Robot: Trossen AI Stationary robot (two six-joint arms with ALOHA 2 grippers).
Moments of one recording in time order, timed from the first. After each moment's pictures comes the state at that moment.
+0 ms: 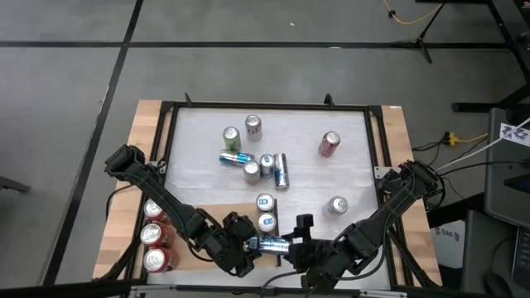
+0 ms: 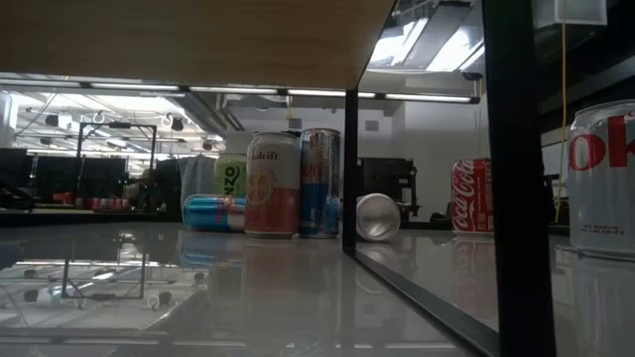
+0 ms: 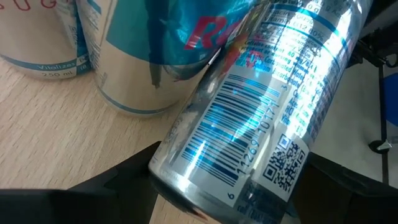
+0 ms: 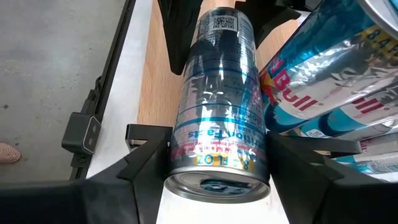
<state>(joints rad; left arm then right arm) -0.63 1.79 1.49 -0.57 -0.42 -1.04 0.74 1.88 1.81 -0.89 0.53 0.39</state>
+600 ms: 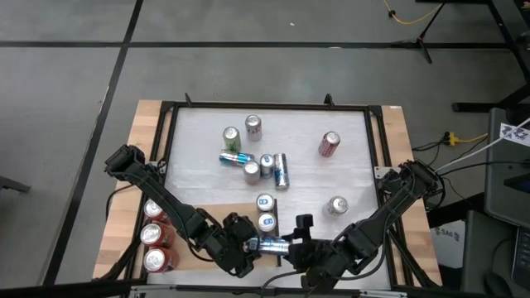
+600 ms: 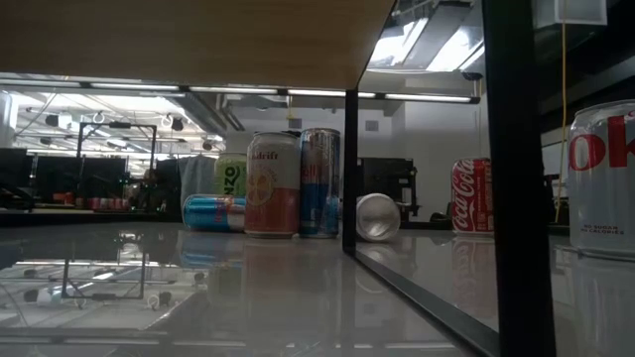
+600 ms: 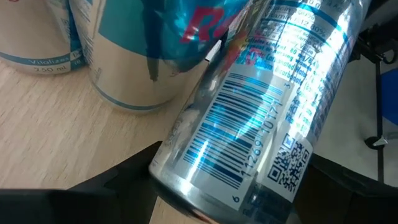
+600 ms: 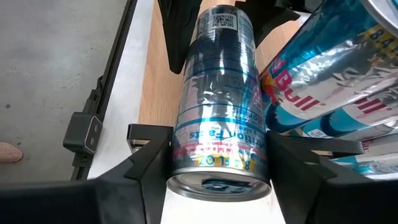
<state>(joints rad) -0.63 1.79 1.49 -0.57 -0.40 -1.04 0.74 1.88 1.81 -0.89 0.52 0.39</state>
